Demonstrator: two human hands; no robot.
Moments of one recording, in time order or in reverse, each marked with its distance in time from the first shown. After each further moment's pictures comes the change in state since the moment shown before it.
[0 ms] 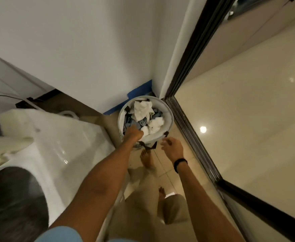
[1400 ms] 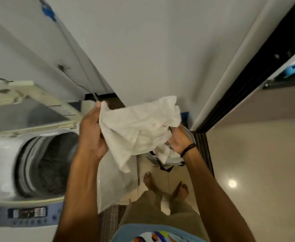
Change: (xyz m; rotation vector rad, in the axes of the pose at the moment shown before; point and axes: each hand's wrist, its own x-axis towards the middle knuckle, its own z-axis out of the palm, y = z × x) left_hand -0.368 0.040 -0.211 -1.542 0.649 0.235; right_hand -0.095 -0.225 -0.094 0.420 -0.633 -0.148
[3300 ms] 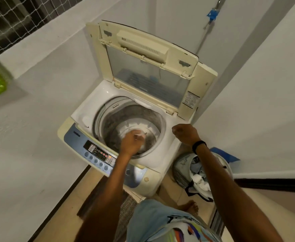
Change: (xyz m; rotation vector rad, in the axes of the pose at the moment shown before) left_hand 0.030 -0.085 -0.342 0.591 0.330 -0.112; right_hand 0.021 0.083 0.316 -1.553 -0.389 -0.413
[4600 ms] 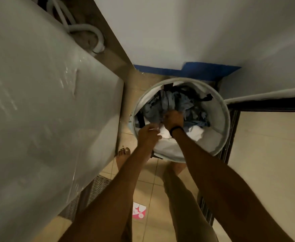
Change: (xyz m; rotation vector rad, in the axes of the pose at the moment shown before) left_hand 0.140 -0.196 0.624 -0.270 -0.273 -0.597; right_hand 0.188 0.591 0.306 -0.019 -0.012 0.441
